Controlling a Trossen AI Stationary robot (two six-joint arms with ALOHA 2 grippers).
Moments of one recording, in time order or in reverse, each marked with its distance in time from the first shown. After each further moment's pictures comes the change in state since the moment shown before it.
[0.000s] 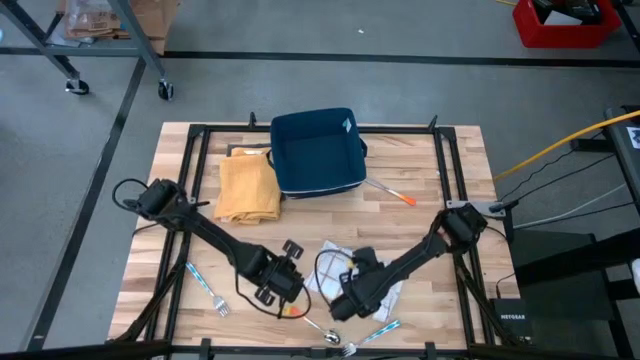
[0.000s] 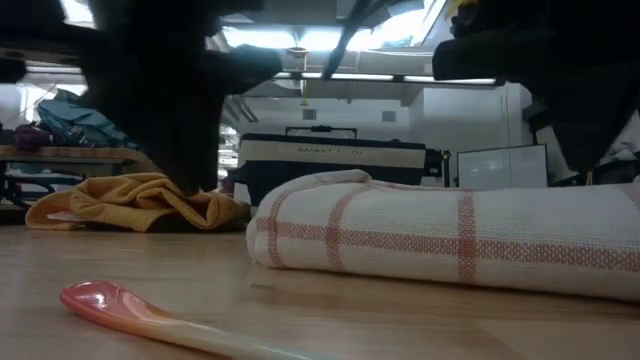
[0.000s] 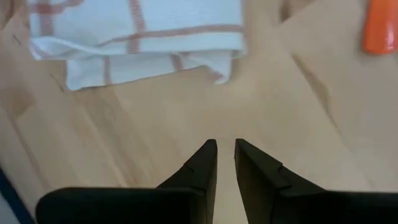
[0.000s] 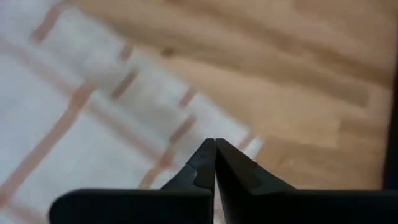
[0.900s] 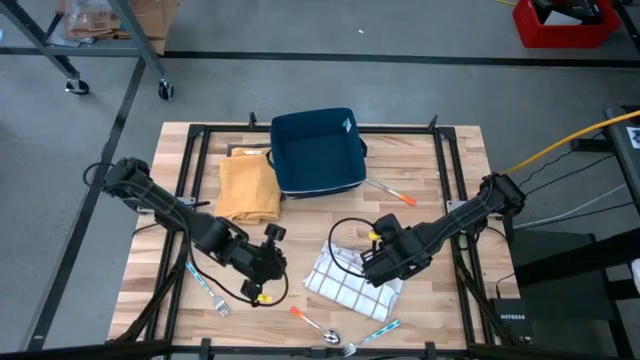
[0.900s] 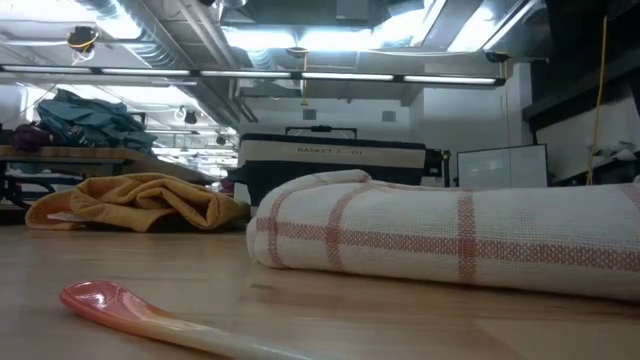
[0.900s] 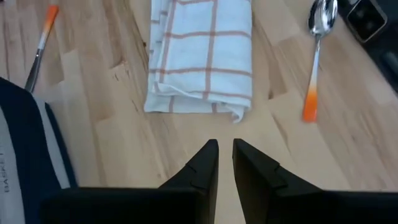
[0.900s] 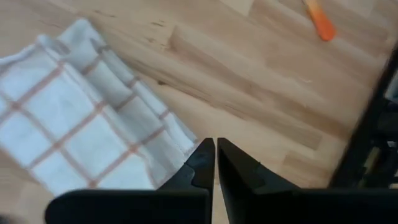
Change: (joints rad) left arm -0.019 -0.342 0.000 -0.050 -0.003 -0.126; right arm -0.054 -0.464 -0.201 0.021 0.035 -0.284
